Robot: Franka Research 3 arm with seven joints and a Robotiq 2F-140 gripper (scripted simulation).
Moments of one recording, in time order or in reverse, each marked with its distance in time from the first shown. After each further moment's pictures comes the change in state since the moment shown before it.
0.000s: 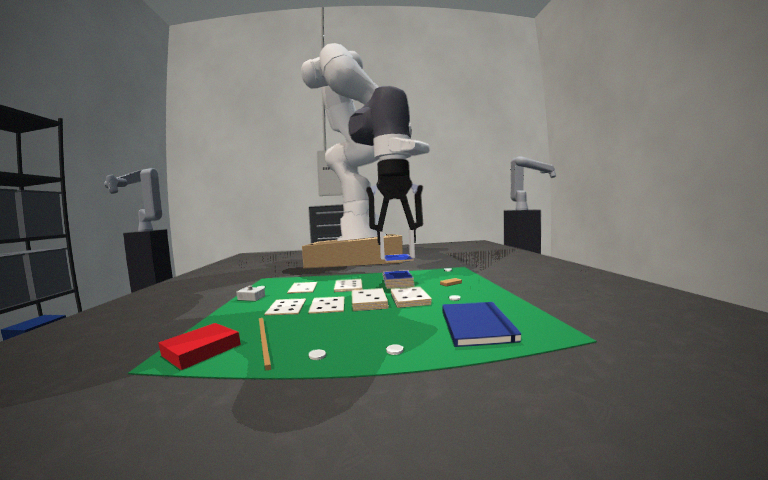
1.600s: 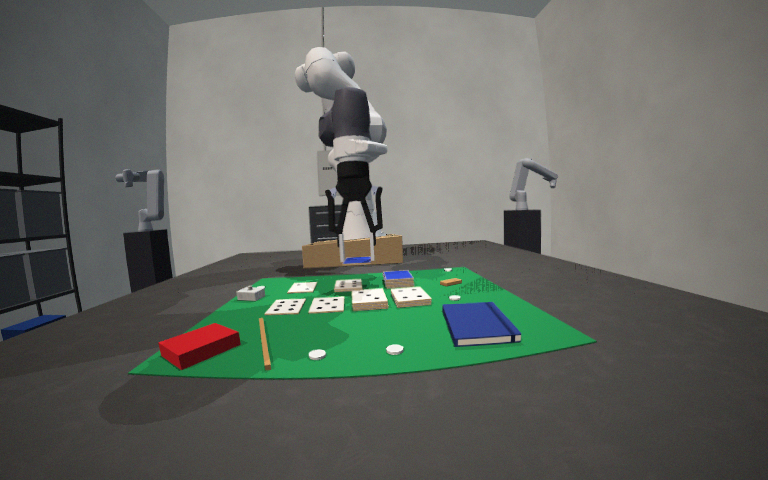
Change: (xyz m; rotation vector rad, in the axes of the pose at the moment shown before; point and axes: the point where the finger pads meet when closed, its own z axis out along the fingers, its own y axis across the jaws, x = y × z) arm 0.000 0.095 0.001 0.001 -0.007 0.057
